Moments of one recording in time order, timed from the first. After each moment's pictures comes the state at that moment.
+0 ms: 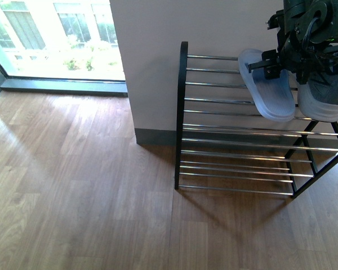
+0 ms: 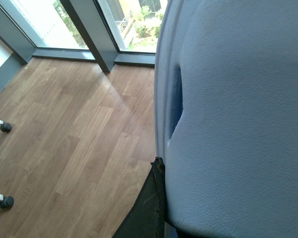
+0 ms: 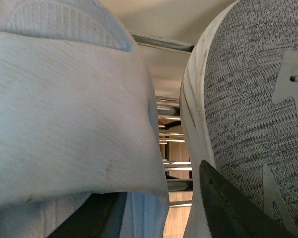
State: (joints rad) left arm -0.17 0.95 0.32 0.20 -0.46 0.00; right arm 0.14 2.58 1.79 0.03 0.40 -0.09
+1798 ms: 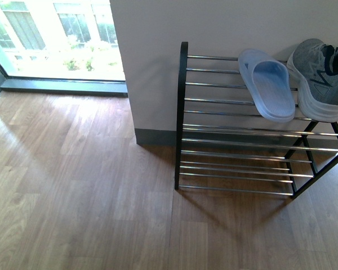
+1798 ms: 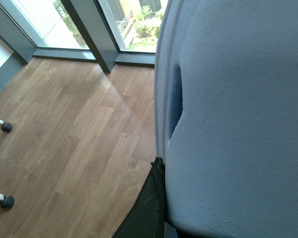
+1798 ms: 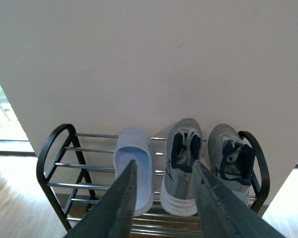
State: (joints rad) left arm -0.17 0.95 0.32 0.20 -0.47 0.00; right arm 0.00 1.11 0.19 0.91 0.00 0.01
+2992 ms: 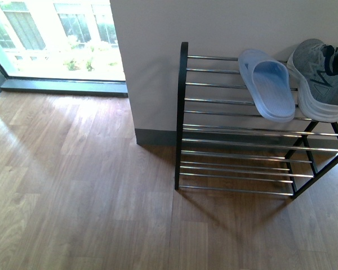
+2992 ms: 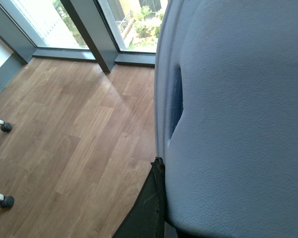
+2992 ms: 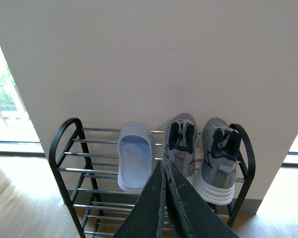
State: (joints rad) left arm -0.17 0.95 0.32 0.20 -0.46 0.00; right arm 0.00 0.43 0.02 0.43 0.00 0.00
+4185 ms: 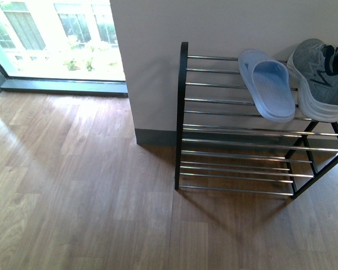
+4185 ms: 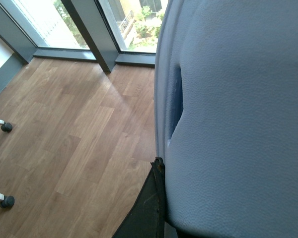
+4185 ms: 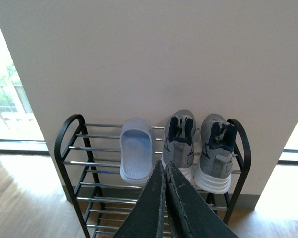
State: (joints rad) left arm -0.17 0.95 0.32 0.20 -0.46 0.00; right arm 0.00 0.01 0.02 0.00 0.00 0.00
